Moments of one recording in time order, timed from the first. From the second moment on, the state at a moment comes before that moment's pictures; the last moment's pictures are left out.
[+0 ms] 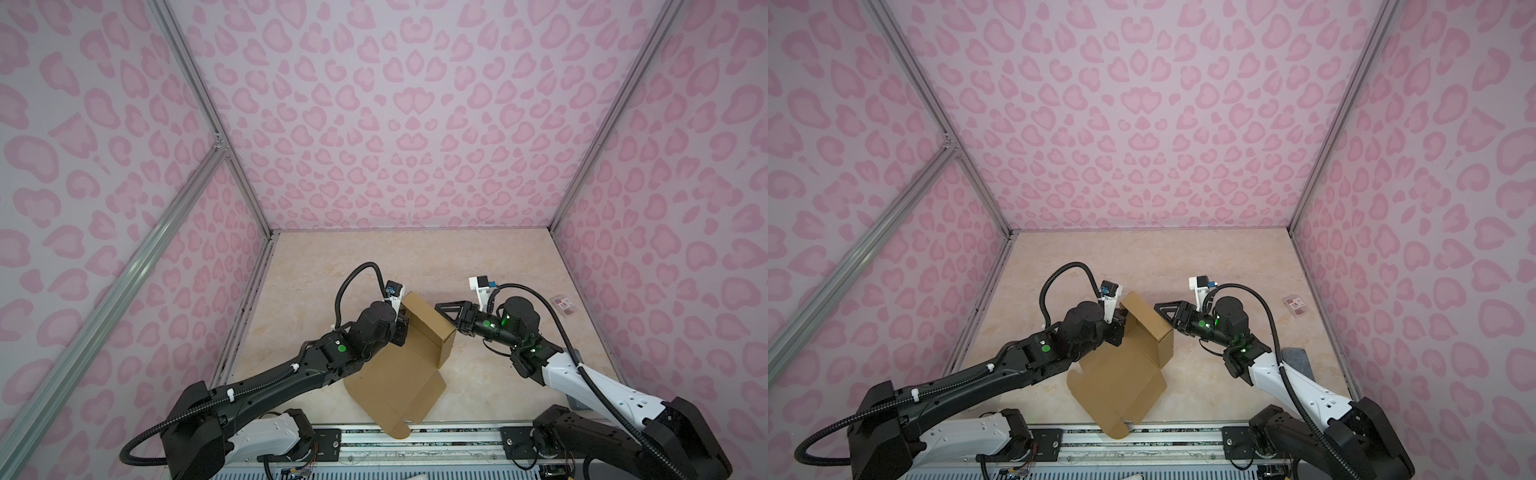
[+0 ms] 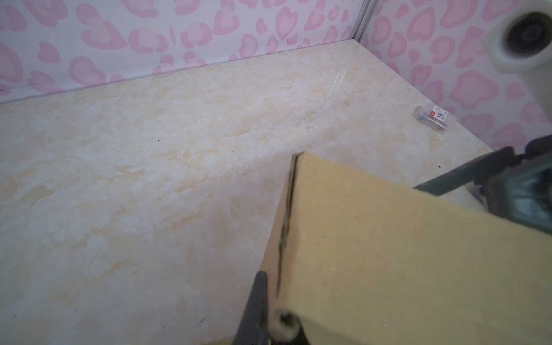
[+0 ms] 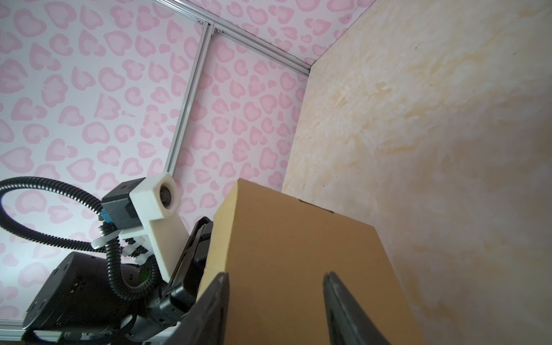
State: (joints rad) left arm -0.91 1.18 0.78 -0.13 -0.28 -0.32; right arm 0.53 1.08 0.49 0.42 -0.55 1.10
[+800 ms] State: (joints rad) left arm -0.91 1.33 0.63 0.12 -0.30 -0.27; right arm 0.73 1.05 0.81 -0.28 -0.26 0.48
